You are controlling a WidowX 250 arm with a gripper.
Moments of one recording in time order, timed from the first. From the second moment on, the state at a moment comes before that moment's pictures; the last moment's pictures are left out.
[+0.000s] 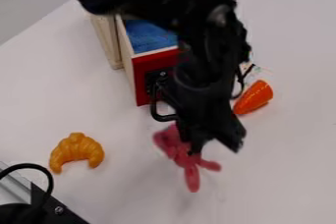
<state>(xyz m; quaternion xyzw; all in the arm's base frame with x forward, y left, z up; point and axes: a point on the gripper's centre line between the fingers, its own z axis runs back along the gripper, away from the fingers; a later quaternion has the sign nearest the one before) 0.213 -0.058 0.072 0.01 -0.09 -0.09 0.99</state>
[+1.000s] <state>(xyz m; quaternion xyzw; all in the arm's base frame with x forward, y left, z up) 0.340 0.045 0.141 0.01 -0.14 -0.02 0.99</state>
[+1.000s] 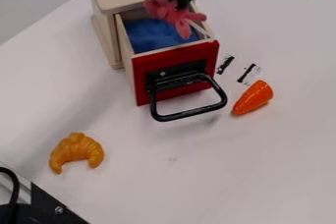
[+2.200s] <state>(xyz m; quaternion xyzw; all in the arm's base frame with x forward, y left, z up) 0.350 0.056 0.076 0.03 -0.09 -0.02 1.00</state>
